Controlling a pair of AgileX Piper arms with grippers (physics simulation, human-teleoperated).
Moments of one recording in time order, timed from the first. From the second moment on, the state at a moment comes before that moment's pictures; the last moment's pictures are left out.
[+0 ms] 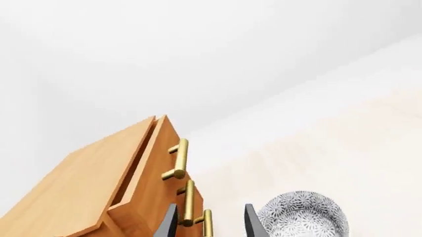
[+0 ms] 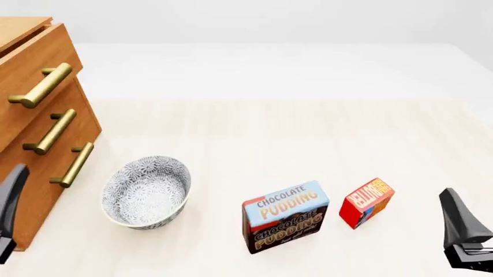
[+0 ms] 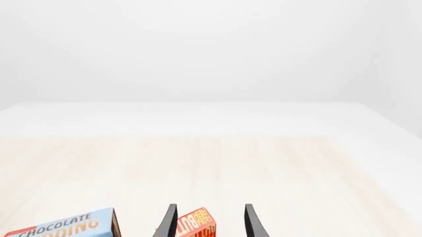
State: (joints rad) left arm -0.10 0.07 -0.29 0.18 0.43; right arm 0.00 0.01 0.00 0.00 0.00
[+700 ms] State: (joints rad) left arm -0.17 0.22 -0.37 0.14 0.80; right arm 0.00 0.01 0.00 0.00 0.00
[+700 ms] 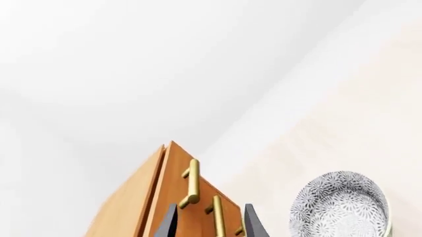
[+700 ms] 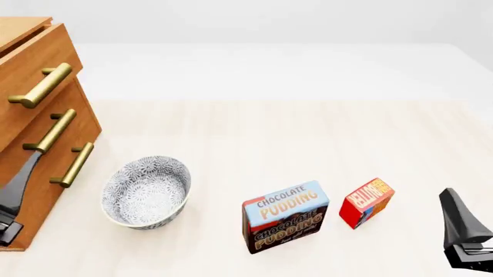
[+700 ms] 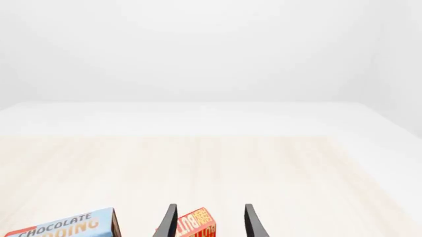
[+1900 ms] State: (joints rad) left arm -0.11 0.46 -0.34 -0.08 1.14; right arm 0.00 0.01 0.00 0.00 0.00
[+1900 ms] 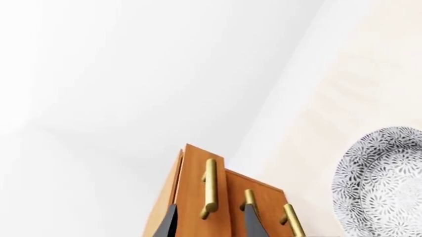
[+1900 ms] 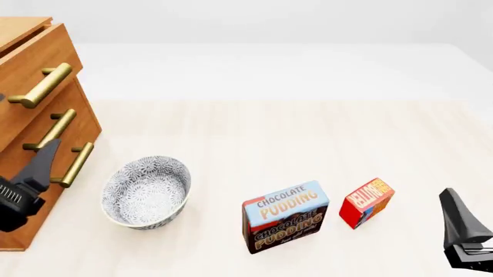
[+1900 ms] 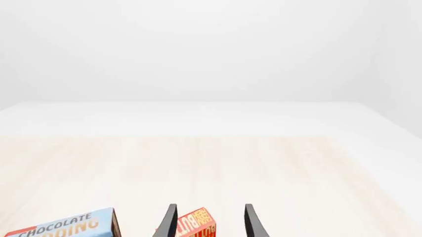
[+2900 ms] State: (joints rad) left arm -0.05 0.62 -0.37 -0.20 1.24; right arm 0.00 0.01 0.00 0.00 0.00
